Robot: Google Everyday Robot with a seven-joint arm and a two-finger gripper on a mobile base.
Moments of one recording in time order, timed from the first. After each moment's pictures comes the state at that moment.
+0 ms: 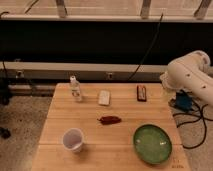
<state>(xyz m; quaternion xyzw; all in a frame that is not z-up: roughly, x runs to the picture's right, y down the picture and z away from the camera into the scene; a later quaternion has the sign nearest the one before) 0.291 0.010 0.717 -0.15 0.03 0.01 0.99</state>
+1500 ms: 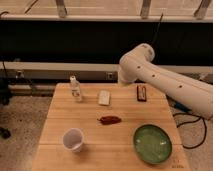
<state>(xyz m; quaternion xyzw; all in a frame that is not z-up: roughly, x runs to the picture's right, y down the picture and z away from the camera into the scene) 0.069 -0.024 0.761 -0.14 -0.08 -0.05 0.98</state>
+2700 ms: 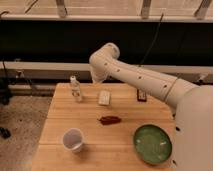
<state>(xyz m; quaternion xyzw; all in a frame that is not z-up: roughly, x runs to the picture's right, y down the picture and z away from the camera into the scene) -0.070 -0.048 0.811 -0.14 -0.14 -0.11 0.97</state>
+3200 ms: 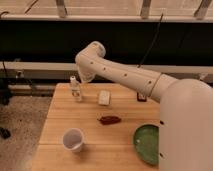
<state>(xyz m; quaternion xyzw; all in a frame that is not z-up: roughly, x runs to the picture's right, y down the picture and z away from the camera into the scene) -0.128 -0.049 0.809 -0.14 -0.15 -0.15 0.97</state>
